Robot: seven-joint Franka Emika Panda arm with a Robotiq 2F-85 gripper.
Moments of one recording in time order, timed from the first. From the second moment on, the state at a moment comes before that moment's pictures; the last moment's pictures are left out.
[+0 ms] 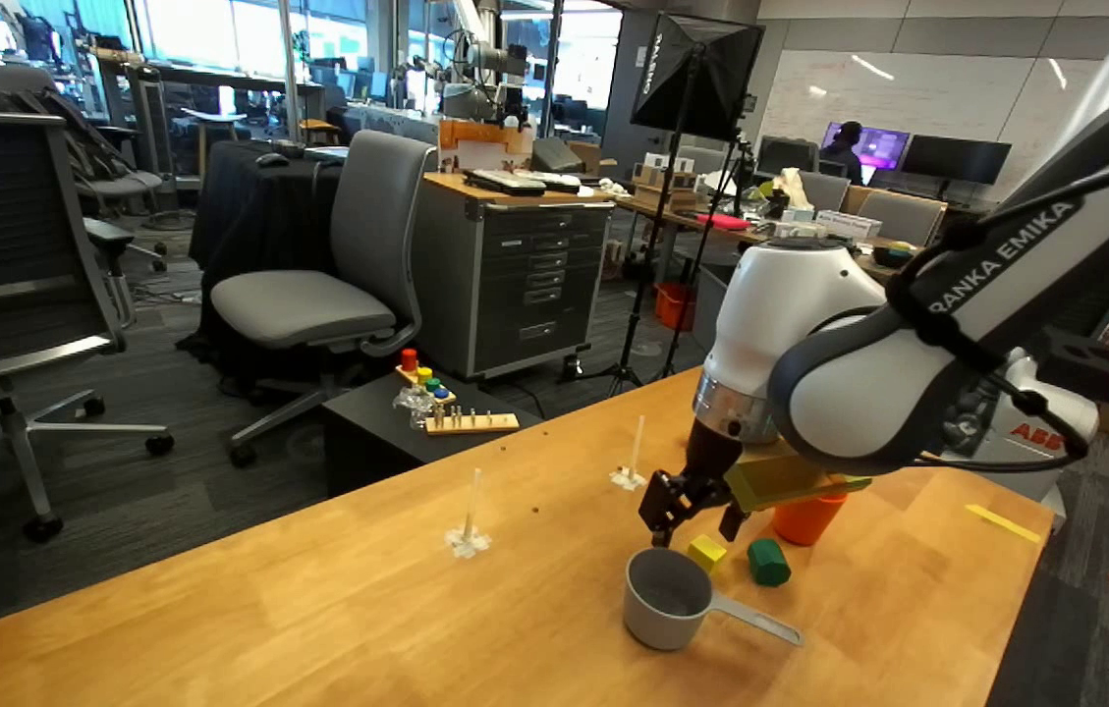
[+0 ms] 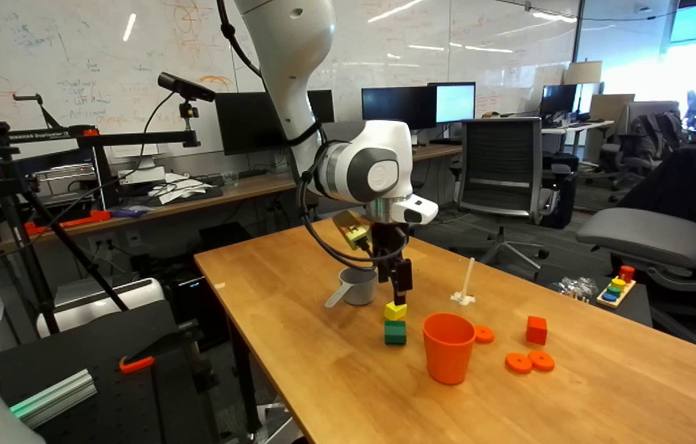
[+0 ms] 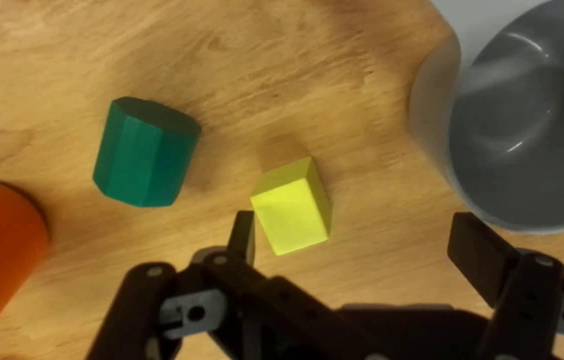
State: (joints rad) arm 0.21 0.74 -0.01 -1.97 -0.03 2.72 0.53
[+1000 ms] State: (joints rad) arm 0.20 0.80 -0.02 -1.91 0.09 2.63 0.49
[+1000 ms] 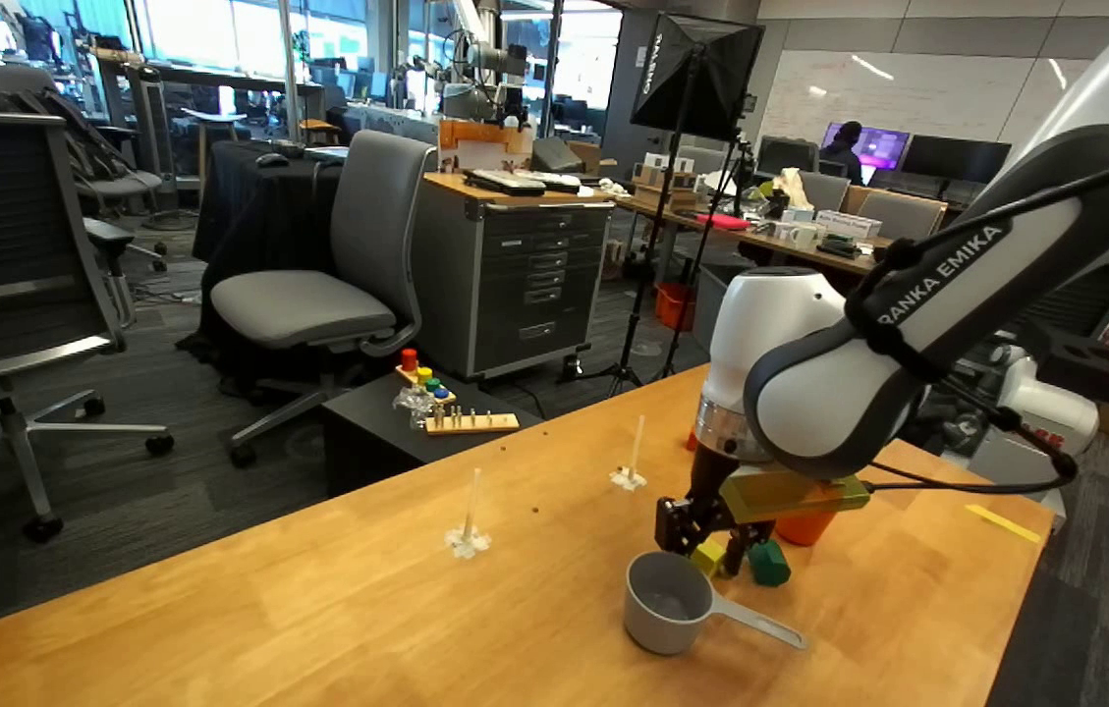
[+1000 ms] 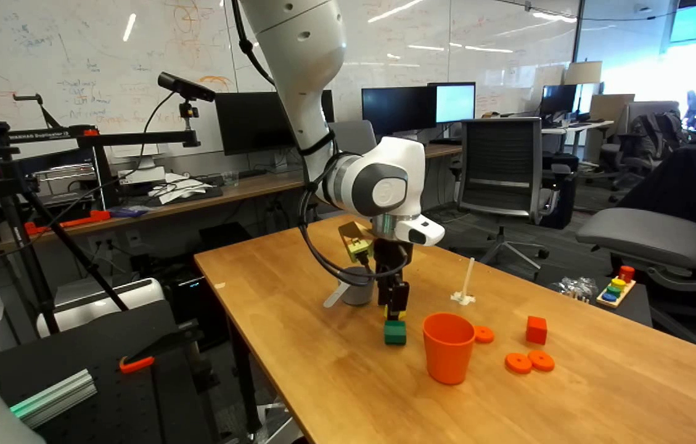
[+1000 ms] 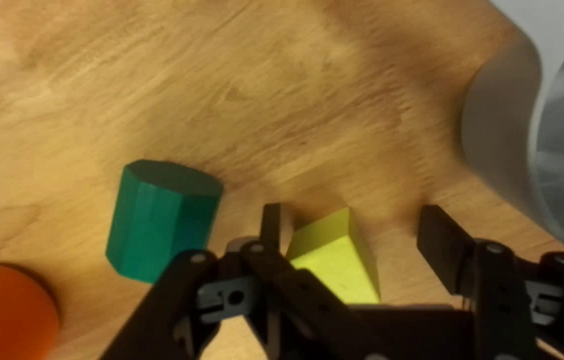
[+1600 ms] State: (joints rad) arm 0.18 0.80 -0.03 -1.91 0.10 2.63 0.49
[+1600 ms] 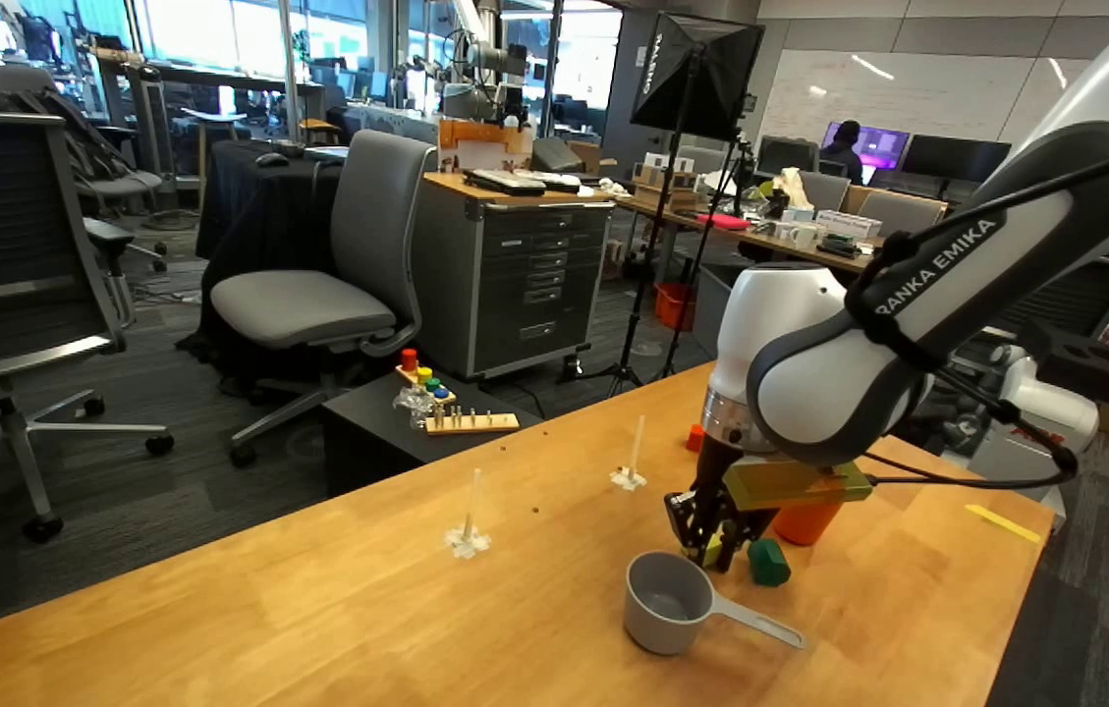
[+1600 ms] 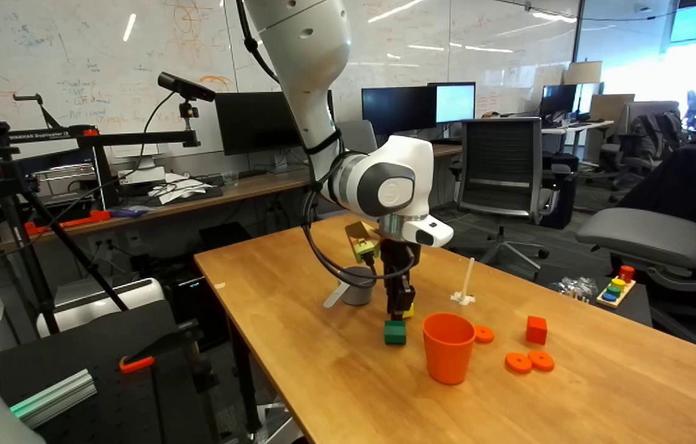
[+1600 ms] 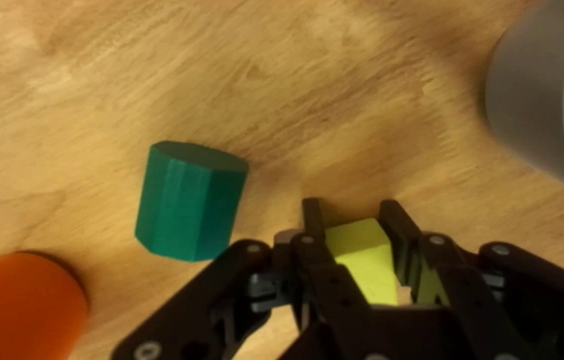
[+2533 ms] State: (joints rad) arm 0.20 0.47 0.09 -2.02 0.18 2.56 0.49
